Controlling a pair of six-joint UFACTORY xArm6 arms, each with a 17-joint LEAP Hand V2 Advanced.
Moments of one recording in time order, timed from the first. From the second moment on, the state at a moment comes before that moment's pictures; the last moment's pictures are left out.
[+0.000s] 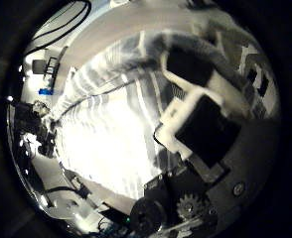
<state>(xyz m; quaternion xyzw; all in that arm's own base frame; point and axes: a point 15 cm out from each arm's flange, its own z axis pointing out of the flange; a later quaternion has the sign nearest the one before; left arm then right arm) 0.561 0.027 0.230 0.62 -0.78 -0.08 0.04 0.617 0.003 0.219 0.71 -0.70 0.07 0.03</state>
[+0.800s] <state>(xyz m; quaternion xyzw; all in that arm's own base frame) 0.494 -0.016 0.284 0.62 -0.78 0.00 0.12 0.555 -0.074 0.316 0.66 -0.75 0.00 -0.01</state>
